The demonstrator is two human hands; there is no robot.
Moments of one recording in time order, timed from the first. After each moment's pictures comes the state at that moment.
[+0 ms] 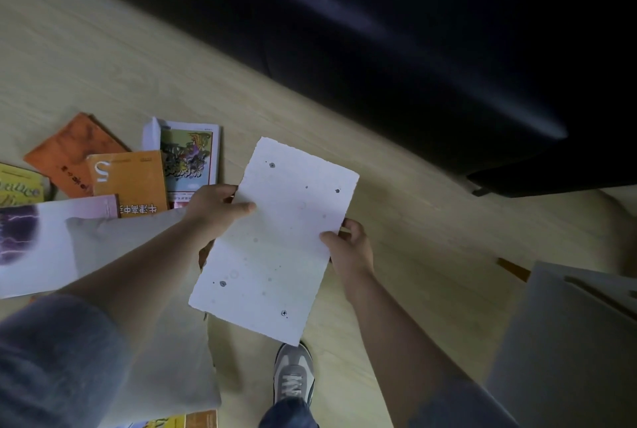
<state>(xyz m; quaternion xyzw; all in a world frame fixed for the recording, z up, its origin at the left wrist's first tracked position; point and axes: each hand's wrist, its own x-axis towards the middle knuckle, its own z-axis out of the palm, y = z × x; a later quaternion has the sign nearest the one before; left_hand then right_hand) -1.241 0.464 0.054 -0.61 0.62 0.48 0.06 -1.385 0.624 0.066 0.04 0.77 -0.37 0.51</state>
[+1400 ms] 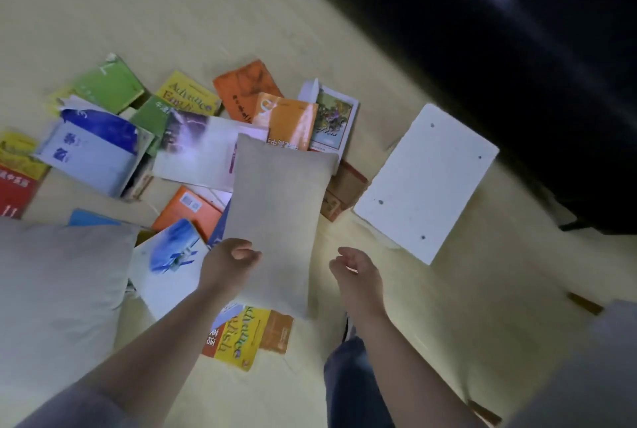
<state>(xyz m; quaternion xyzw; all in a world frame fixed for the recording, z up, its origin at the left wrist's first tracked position) -0.928 0.610 0.106 -0.75 0.47 0.46 0.01 -1.122 0.675 0.133 -0.13 0.79 -0.24 0.55</state>
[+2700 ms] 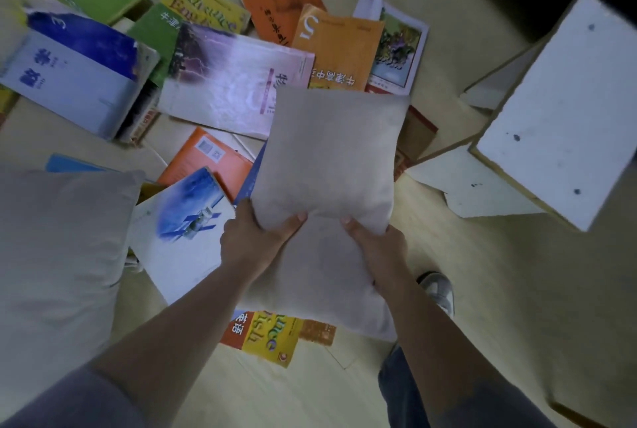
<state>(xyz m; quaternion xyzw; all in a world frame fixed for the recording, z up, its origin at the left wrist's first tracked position) -0.845 0.632 -0.046 -0.77 0.45 0.45 -0.02 -1.028 0.679 -0.047 -0.10 0.80 -0.24 0.53</state>
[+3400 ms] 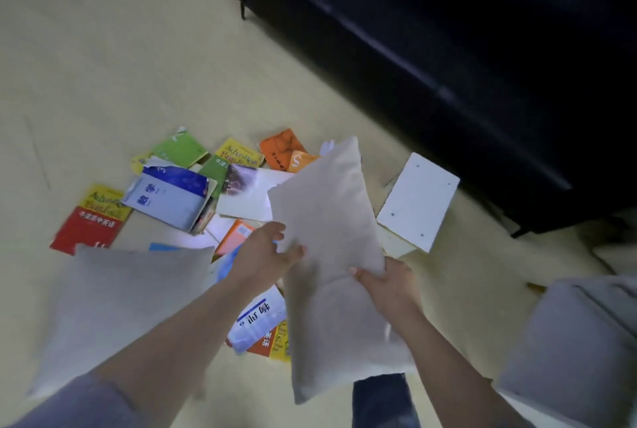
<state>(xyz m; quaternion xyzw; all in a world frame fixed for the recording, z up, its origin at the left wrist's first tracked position) -0.814 0.633 0.348 -0.63 0.59 0.50 -0.08 -1.012 0.734 0.339 -0.30 0.84 -0.19 0.40</state>
